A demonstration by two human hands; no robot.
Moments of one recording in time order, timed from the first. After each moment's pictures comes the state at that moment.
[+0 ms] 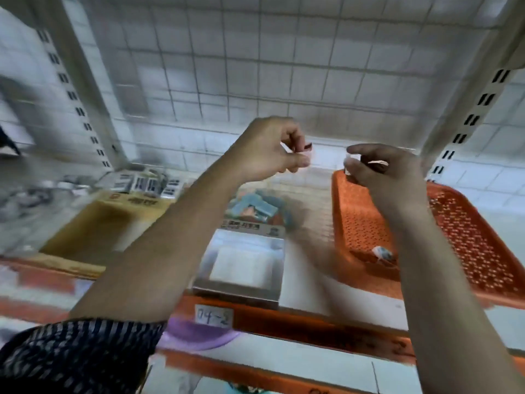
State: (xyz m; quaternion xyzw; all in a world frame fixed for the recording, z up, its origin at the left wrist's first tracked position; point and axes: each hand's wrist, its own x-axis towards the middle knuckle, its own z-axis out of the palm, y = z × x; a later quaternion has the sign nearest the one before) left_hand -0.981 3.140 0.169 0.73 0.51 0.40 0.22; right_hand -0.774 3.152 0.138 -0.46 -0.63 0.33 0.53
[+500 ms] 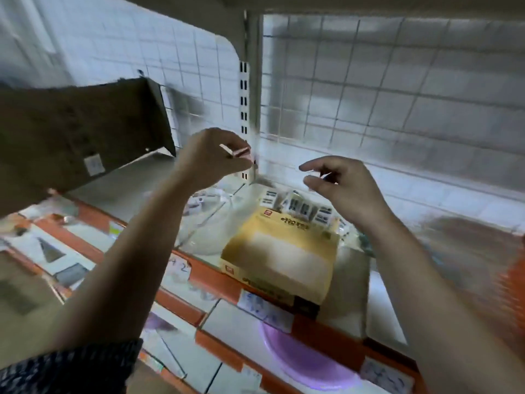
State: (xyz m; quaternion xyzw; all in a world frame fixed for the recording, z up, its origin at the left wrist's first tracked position) left_hand -1.308 3.033 0.163 0.57 0.71 0.42 0.03; right_hand -1.076 3.130 0.142 -0.30 -0.80 0.37 0.36
